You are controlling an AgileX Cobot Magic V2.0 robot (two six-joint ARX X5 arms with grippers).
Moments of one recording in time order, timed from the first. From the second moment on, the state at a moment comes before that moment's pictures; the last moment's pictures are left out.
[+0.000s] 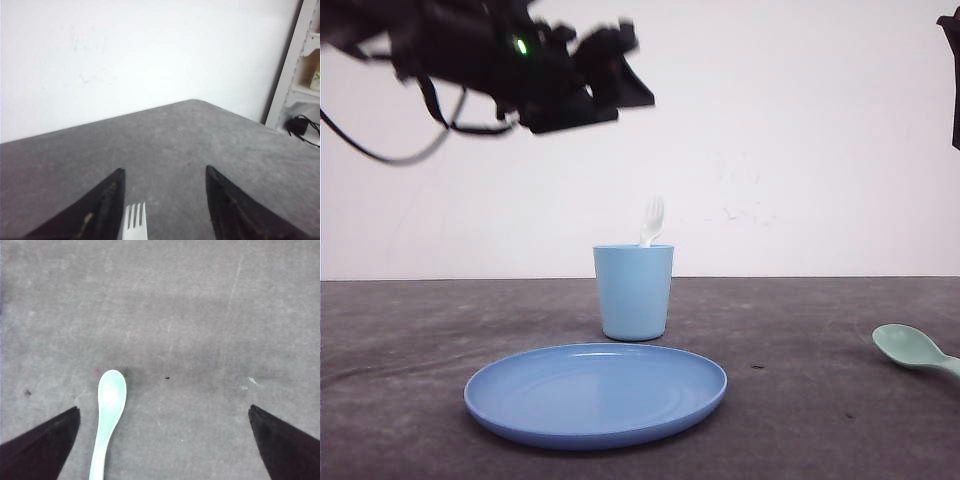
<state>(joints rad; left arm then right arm) -0.57 1.49 0.85 0.62 0.16 -0.07 0.08 1.00 0.92 -0.80 -0.08 0.07</state>
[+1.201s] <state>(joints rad) -0.17 0.63 0.77 -0.56 -0.09 -0.07 0.36 1.40 0.84 -0.58 0.00 0.26</state>
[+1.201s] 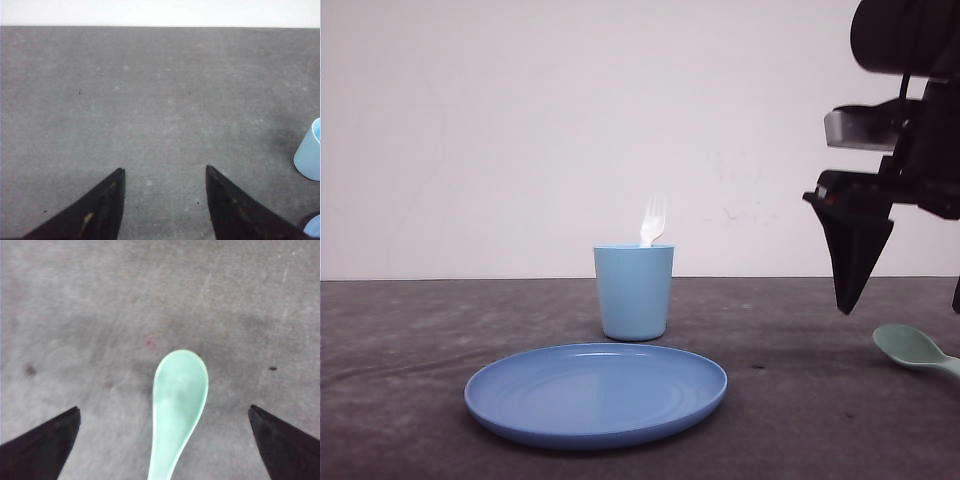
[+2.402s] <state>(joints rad) -0.17 0.63 0.77 -0.56 -0.09 -0.07 0.38 1.51 0.84 -0.51 0.08 0.27</state>
